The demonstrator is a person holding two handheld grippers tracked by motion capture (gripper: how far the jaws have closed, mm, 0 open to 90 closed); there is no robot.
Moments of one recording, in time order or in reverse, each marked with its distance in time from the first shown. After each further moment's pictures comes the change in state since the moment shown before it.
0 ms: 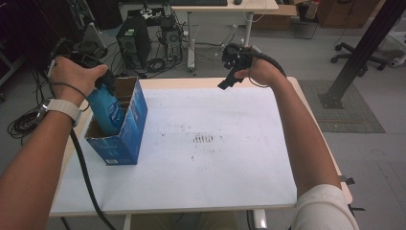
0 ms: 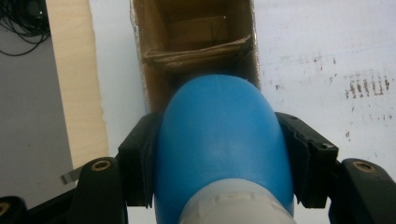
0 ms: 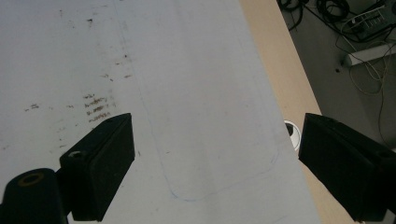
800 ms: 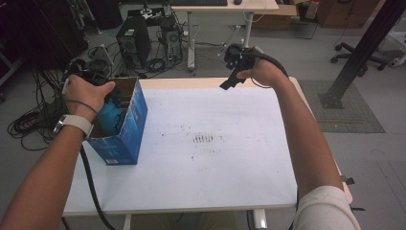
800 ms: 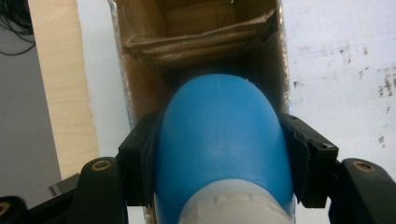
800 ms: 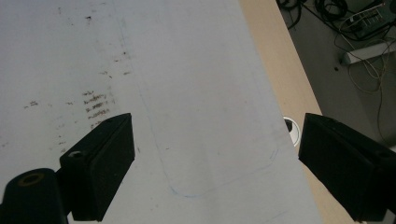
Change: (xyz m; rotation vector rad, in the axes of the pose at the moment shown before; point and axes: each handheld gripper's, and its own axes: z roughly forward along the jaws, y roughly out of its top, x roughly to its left) left arm -0.002 -0.009 0.052 0.012 0.025 0.021; right arm 0.000 -0.006 -0.002 -0.003 -0.005 0.008
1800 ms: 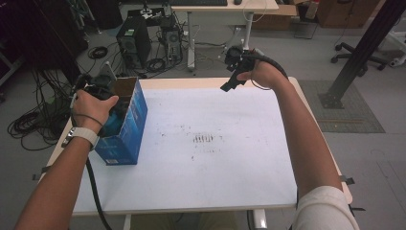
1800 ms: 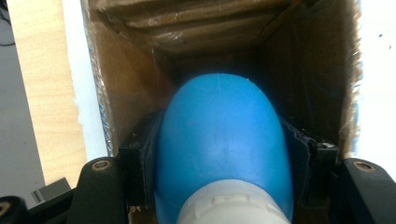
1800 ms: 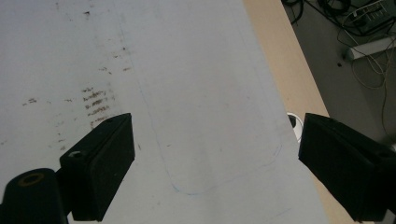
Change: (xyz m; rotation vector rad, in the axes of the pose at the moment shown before) left arm 0.005 -0.011 0.043 0.024 0.007 -0.011; right arm 0.000 -0.005 0.005 0.007 0.004 0.012
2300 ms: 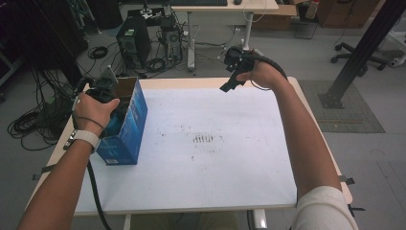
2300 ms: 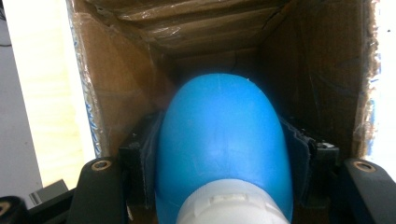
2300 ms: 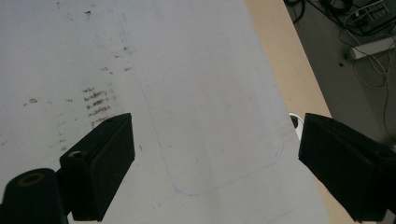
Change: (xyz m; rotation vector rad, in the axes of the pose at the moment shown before) left arm -0.002 -0.002 0.006 0.000 0.007 0.008; right arm 0.001 0.001 0.002 0.003 0.005 -0.002
